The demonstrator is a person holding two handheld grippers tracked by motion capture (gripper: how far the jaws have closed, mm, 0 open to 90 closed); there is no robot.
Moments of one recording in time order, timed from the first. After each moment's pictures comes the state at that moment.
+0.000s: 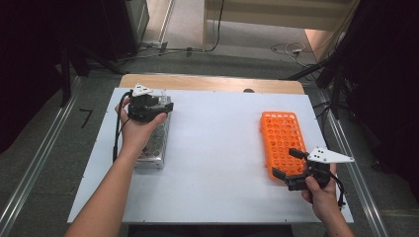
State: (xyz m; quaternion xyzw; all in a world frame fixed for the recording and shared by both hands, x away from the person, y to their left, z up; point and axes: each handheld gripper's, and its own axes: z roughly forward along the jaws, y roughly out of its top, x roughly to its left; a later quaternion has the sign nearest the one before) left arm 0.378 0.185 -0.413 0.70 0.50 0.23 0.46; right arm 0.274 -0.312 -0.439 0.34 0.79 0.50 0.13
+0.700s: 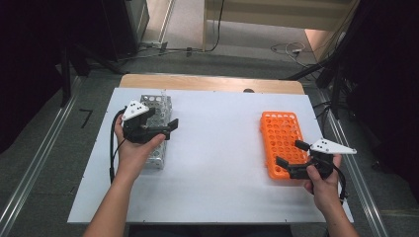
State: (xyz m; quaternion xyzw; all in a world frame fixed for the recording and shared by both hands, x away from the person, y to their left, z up) left arm 0.304 0.170 -0.401 0.69 0.45 0.23 0.52; right arm 0.297 -0.320 -0.434 0.37 0.78 0.48 0.17
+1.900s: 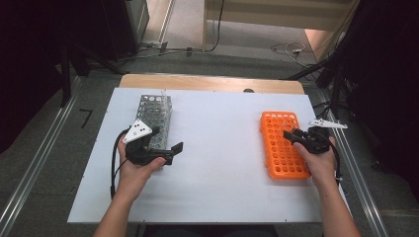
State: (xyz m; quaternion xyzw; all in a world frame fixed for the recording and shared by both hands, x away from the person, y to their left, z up) left arm 0.270 0.159 -0.422 0.71 0.43 0.19 0.53; right arm 0.376 -0.337 -0.454 0.50 0.75 0.41 0.18
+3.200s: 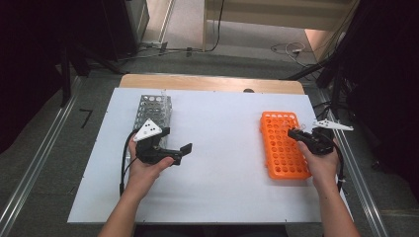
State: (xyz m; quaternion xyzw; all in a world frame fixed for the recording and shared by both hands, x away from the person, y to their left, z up) left arm 0.281 0.141 -0.432 0.72 0.42 0.16 0.54; right arm 0.366 -0.343 -0.443 0.49 0.74 0.43 0.18
